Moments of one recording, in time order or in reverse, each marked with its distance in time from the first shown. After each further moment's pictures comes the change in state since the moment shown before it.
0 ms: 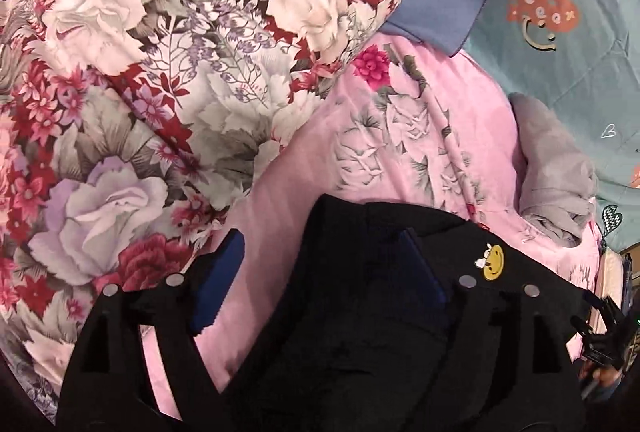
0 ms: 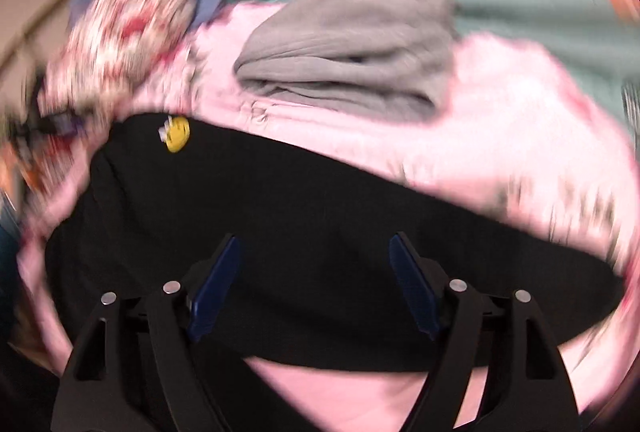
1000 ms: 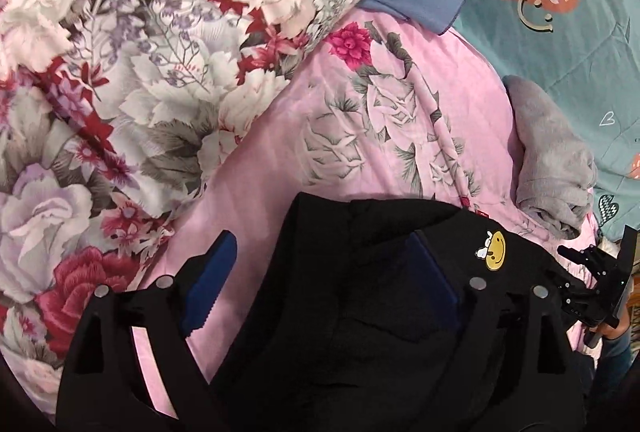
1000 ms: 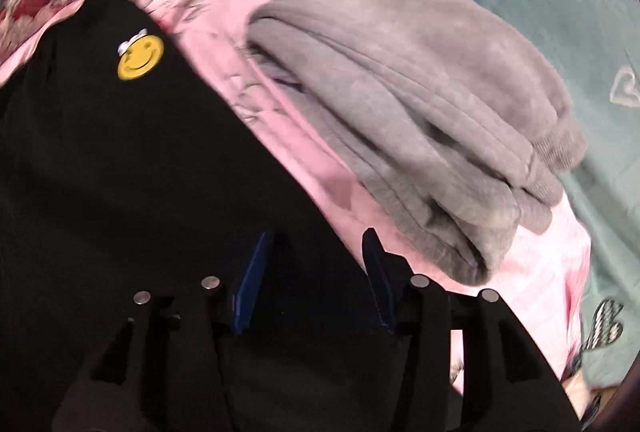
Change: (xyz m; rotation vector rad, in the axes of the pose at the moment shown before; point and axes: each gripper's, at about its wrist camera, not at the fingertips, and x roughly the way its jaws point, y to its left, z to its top) left arm 0.034 -0.014 0.005 0.010 0.071 -0.053; right arm 0.091 0.025 0.061 -0.464 0.146 -0.127
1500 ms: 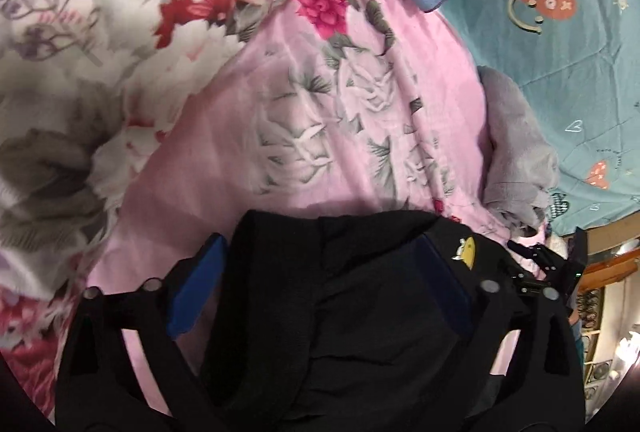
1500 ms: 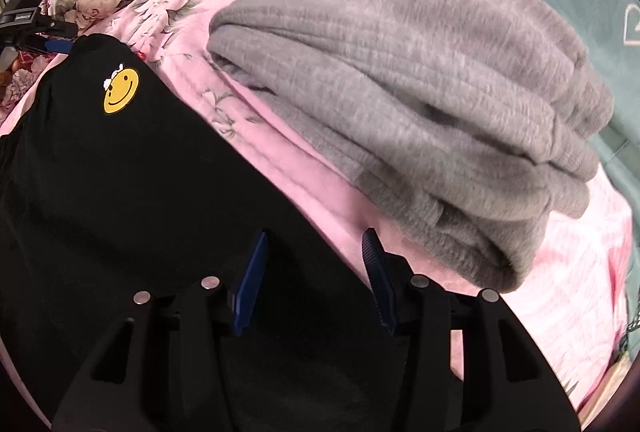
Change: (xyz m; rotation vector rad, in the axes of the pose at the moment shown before) left arm 0.048 0.007 0.019 -0.027 0.114 -0.256; right arm 0.016 -0.026 -0.005 0.160 -0.020 0.119
